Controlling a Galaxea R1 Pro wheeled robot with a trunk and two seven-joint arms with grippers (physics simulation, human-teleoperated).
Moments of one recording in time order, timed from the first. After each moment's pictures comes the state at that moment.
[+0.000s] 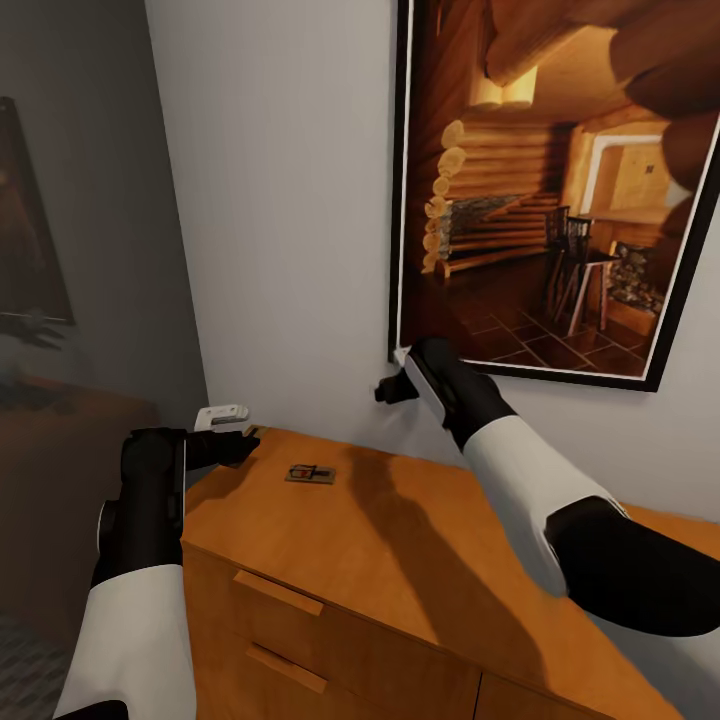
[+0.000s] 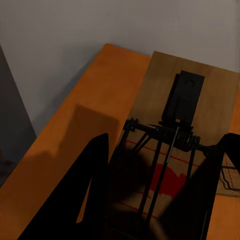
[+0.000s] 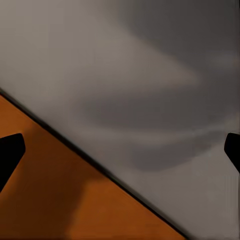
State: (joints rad) left arm -0.76 -0.17 0.38 -1.41 -0.63 1.03 -0.60; right arm -1.28 0.17 0.31 -0.67 -0.13 1.04 -0.06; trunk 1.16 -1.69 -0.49
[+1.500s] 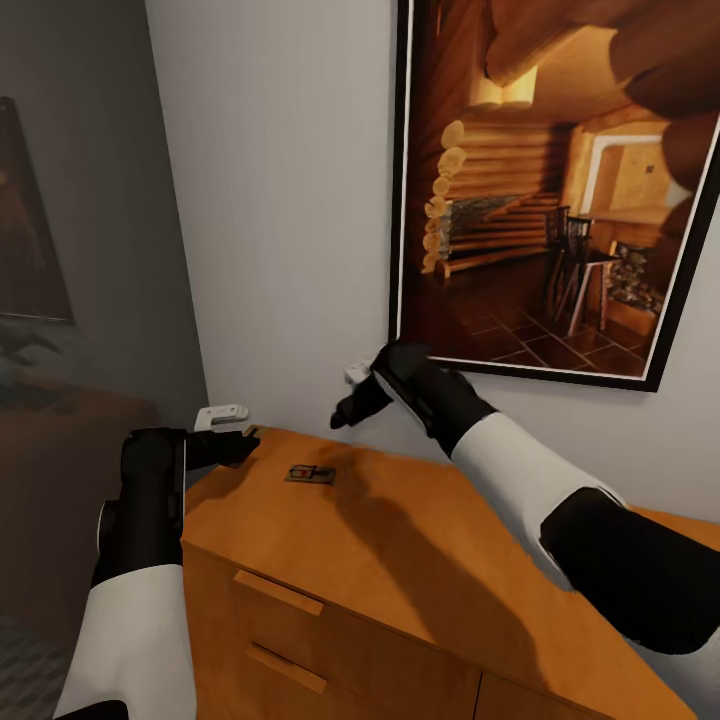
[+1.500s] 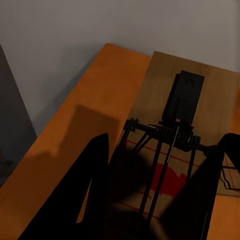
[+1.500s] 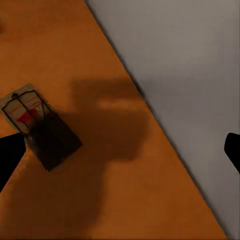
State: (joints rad) left arm -0.76 -0.17 0.38 -1.41 -0.64 1.03 -0.60; right arm -1.31 0.17 0.65 -0.69 -0.14 1.04 0.39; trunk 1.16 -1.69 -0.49
